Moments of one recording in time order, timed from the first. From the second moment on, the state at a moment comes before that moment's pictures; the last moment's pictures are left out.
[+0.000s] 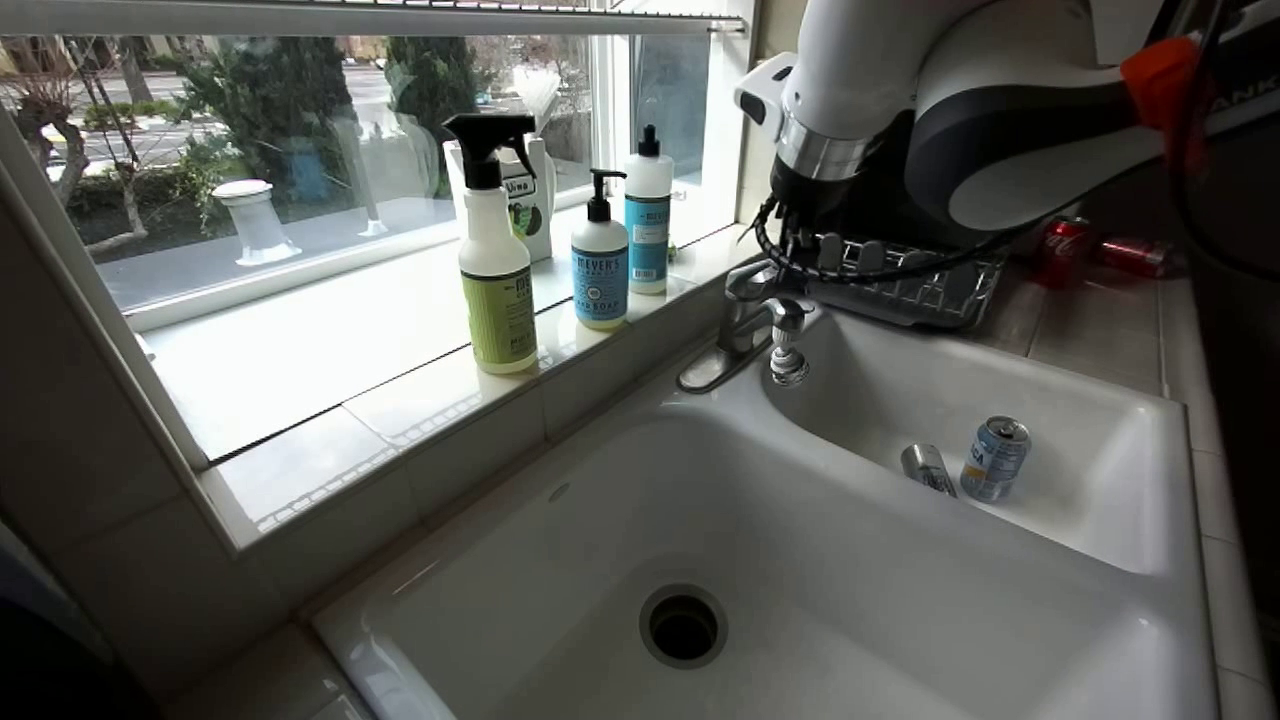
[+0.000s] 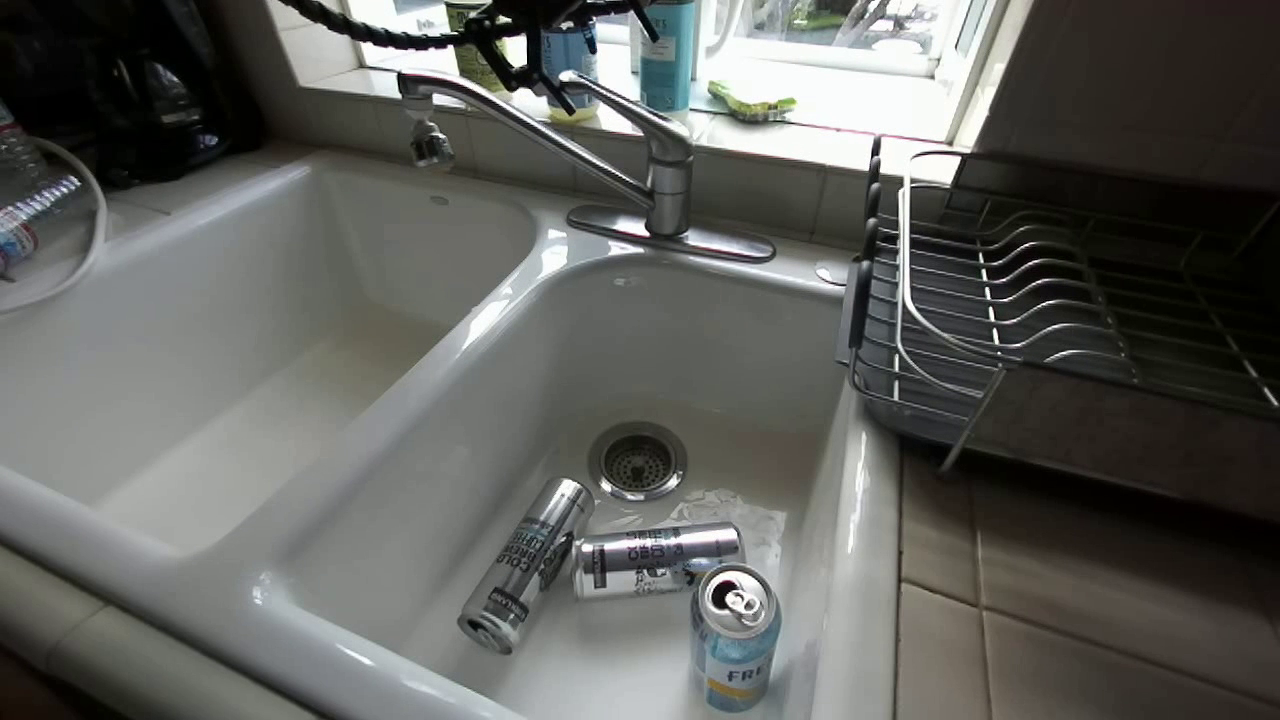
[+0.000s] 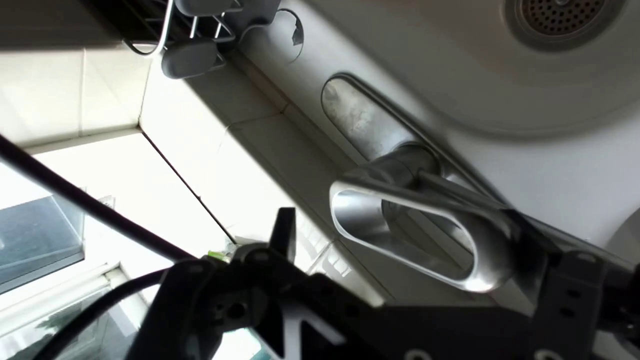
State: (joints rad) arm -0.01 -0.05 0.09 -2.08 -0.75 2.32 -0.14
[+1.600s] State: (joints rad) arm -0.01 0.00 0.06 -1.99 -0.79 2.32 -0.12
